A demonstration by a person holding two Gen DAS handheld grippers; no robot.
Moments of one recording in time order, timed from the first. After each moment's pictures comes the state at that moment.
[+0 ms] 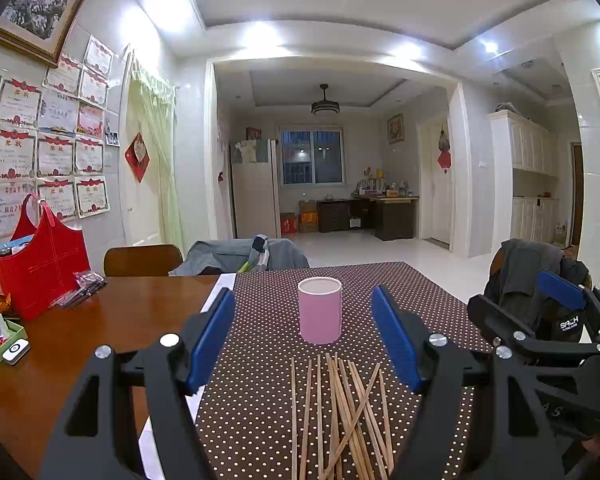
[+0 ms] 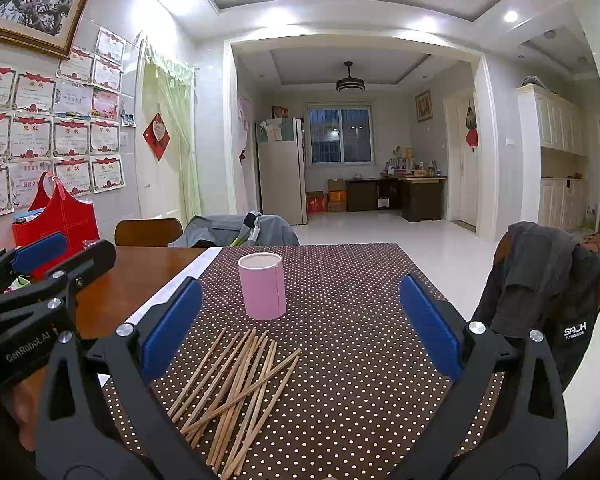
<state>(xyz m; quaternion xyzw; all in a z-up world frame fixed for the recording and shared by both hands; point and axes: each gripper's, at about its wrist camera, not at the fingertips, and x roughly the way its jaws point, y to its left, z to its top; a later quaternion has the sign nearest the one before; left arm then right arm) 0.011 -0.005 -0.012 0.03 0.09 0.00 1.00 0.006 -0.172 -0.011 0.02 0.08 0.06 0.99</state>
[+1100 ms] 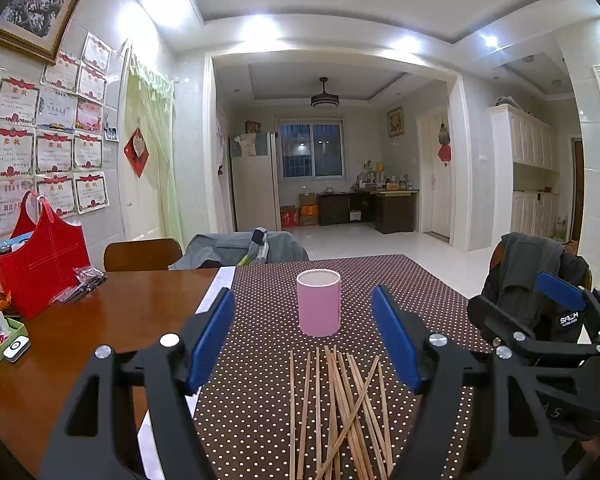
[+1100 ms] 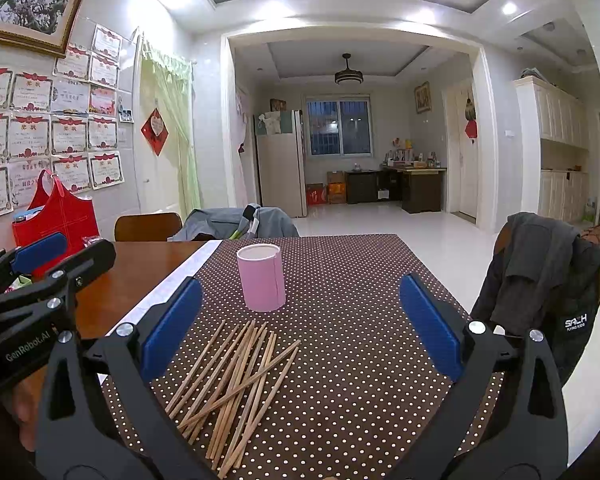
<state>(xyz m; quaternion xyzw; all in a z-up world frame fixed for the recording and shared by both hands) 0.010 -0.006 -0.016 0.03 0.10 0.00 0.99 0.007 -0.176 -0.013 0.03 0.10 0.06 0.99</state>
